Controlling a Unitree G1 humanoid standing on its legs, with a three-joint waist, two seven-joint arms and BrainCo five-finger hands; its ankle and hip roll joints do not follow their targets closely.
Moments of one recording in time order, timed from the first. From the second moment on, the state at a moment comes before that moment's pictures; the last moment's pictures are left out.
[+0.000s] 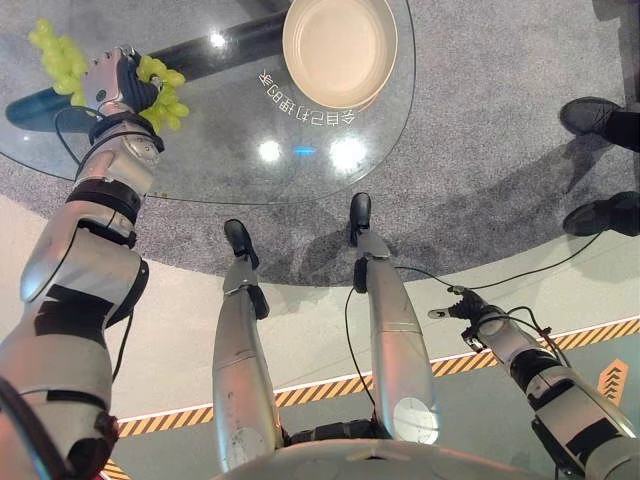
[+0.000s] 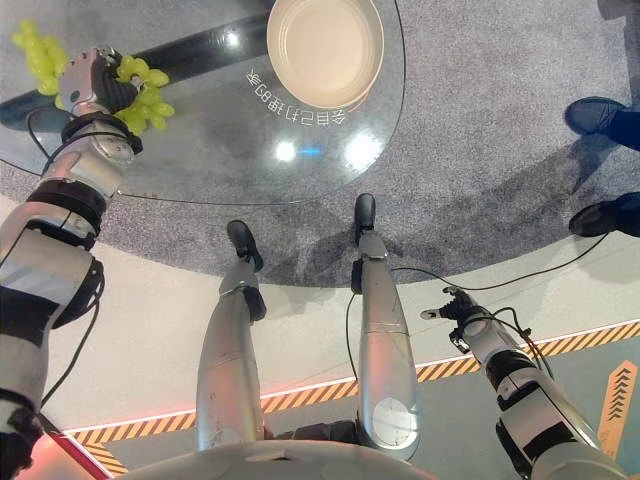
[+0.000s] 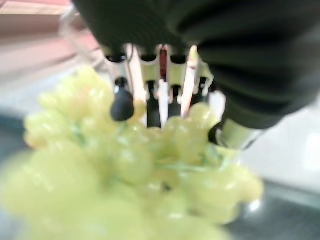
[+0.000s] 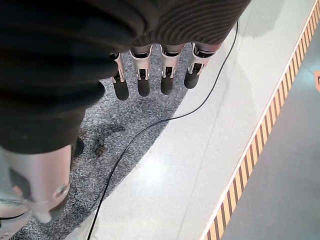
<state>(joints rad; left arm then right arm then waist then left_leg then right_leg) -1.19 0.67 -0.52 1.18 -0.05 -0.07 0.47 -0.38 -0.54 0.53 0.95 -0.03 0.15 -0.08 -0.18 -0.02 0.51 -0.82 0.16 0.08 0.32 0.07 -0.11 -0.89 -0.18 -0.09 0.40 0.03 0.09</state>
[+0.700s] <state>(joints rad) -0.99 0.59 -0.40 0.90 -0.56 -0.22 0.28 -0.32 -0.53 0.50 0.85 -0.04 0.19 -0.10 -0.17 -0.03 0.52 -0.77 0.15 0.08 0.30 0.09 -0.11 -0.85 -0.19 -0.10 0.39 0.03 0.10</state>
